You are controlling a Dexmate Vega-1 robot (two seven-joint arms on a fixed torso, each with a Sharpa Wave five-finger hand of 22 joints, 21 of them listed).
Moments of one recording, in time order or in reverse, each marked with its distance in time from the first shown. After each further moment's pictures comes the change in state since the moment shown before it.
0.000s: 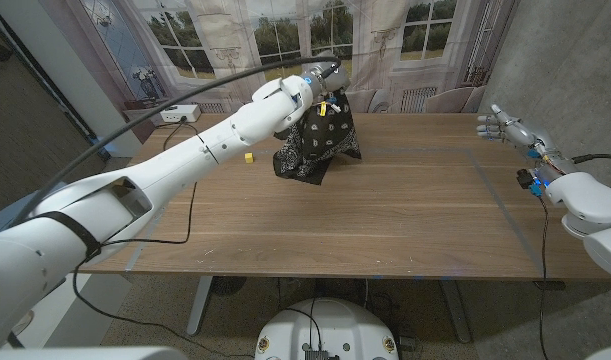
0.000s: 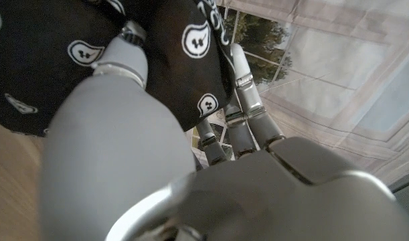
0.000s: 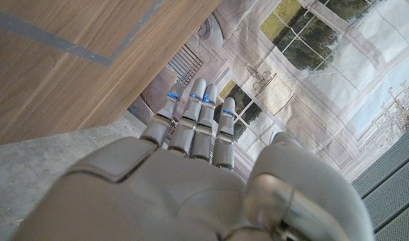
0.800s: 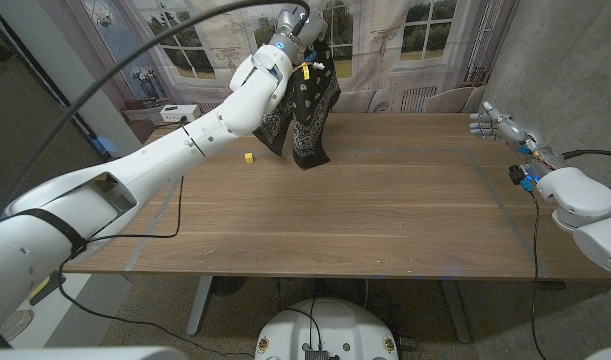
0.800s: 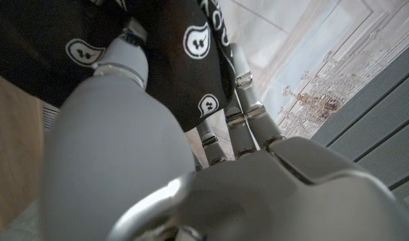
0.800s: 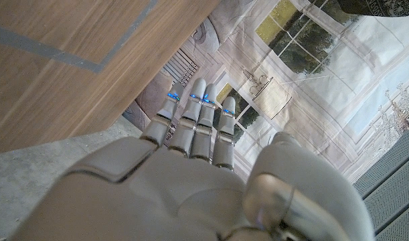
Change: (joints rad) left arm -0.016 0.079 -0.033 -0.112 0.032 0.297 0.012; left_hand -0.004 0.004 0.007 -0.004 -0.004 -0.014 0.000 0.012 0.000 -0.004 0.000 -0.001 0.000 -0.028 0.000 0.005 -0.003 0.017 -0.002 -0.046 -0.005; right arm 0.056 -0.009 -0.052 0.022 0.010 -0.004 0.001; right_hand 0.008 0.000 0.004 0.004 0.000 0.013 0.005 0.007 0.000 0.000 0.000 0.000 0.000 -0.004 -0.004 0.000 0.000 -0.009 0.003 0.004 0.000
